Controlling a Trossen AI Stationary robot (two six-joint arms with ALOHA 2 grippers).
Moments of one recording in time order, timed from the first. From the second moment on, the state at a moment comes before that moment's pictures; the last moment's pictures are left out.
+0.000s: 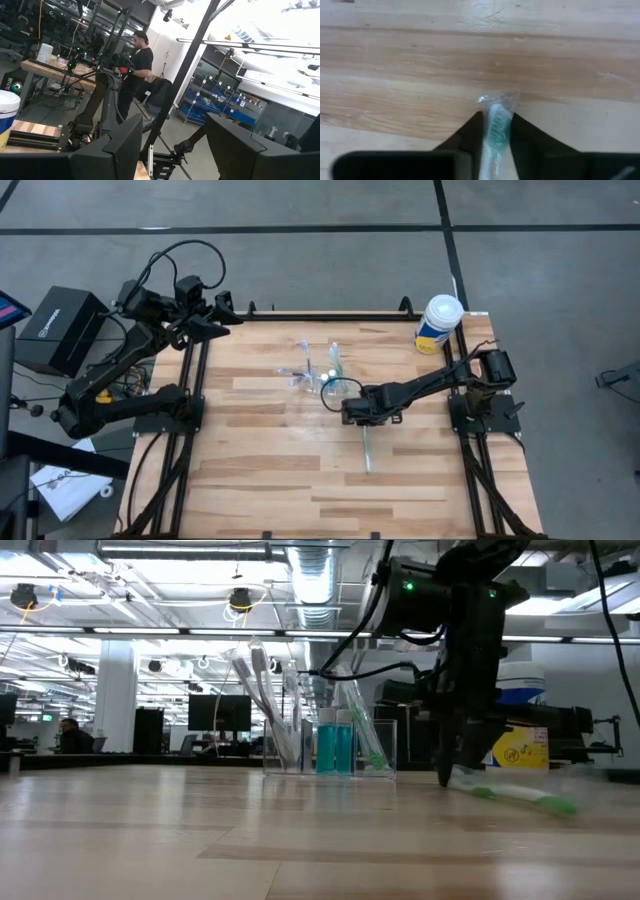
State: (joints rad) left arm 0.84 0.88 0.92 0.50 1.13 -0.90; right arm 0.12 1.82 1.04 -0.63 0.10 1.62
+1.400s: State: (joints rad) left arm 0.84 0.88 0.92 0.50 1.13 -0.90; right arm 0.09 1.31 1.04 -0.47 0.87 1.26
